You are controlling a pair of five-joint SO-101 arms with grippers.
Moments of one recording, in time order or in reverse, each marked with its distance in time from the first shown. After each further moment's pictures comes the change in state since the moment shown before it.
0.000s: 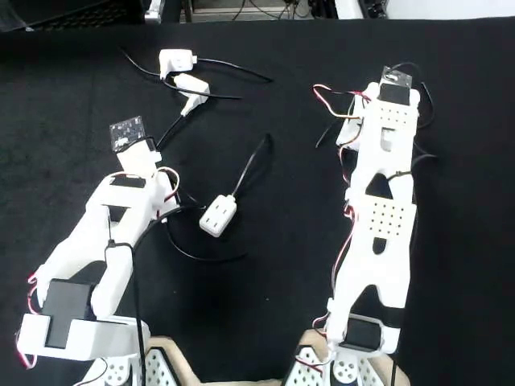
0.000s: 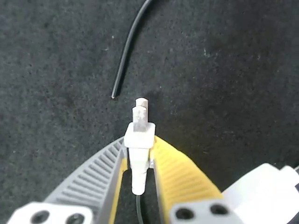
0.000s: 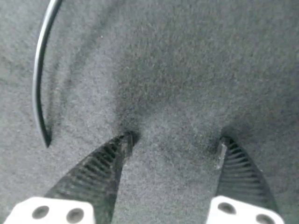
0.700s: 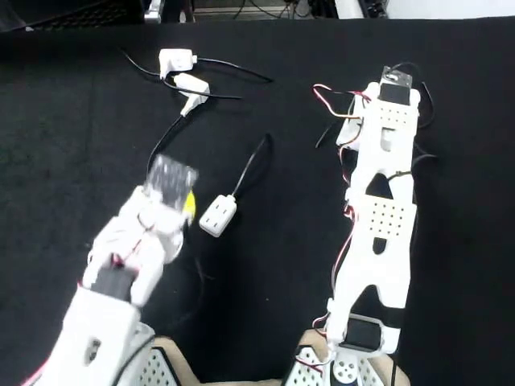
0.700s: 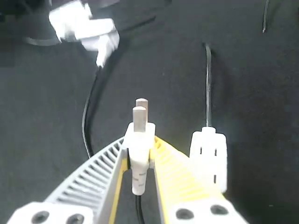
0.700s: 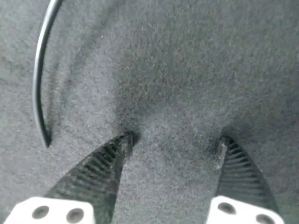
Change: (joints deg) left arm 9.8 -68.9 39.6 -10.8 -37.1; right arm -0.2 0.0 0.0 0.0 0.0
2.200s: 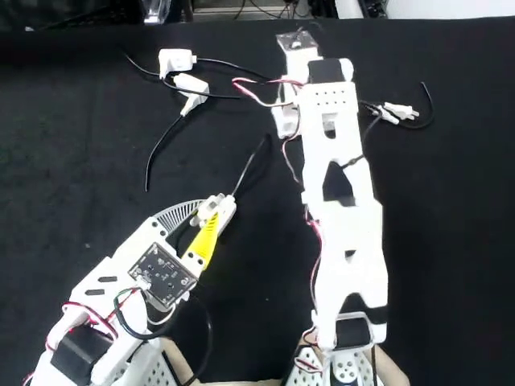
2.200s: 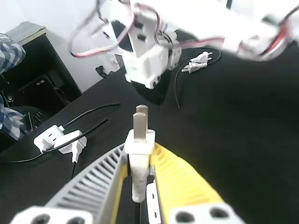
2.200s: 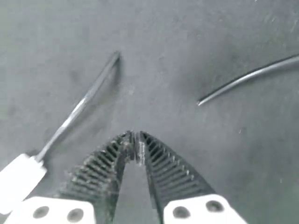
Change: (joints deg) left arm 17.7 -29.0 -14.2 30.9 -3.3; right arm -20.2 -24.2 13.1 3.4 20.0
